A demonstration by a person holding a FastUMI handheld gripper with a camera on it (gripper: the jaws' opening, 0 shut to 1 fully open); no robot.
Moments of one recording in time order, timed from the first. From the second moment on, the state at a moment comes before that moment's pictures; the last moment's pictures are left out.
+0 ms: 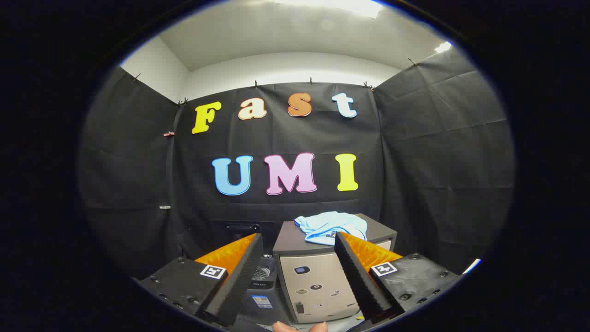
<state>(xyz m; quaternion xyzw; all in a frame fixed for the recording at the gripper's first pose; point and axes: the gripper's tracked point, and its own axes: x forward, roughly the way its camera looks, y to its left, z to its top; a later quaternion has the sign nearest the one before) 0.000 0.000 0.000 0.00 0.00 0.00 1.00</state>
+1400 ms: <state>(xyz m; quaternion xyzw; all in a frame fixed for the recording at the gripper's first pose) 0.025 -0.020 -0.020 -0.01 0.03 -0.02 1.00</state>
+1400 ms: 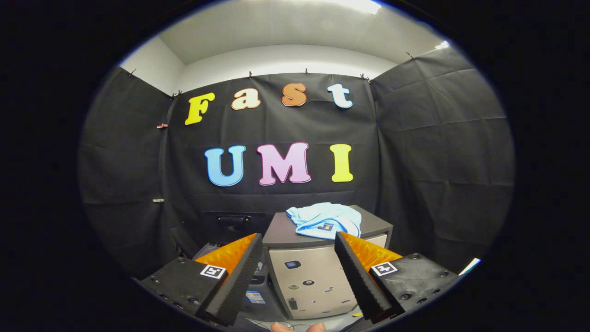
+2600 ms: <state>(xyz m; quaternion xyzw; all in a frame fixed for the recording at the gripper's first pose) 0.242 -0.009 -0.027 -0.03 0.11 0.03 0.99</state>
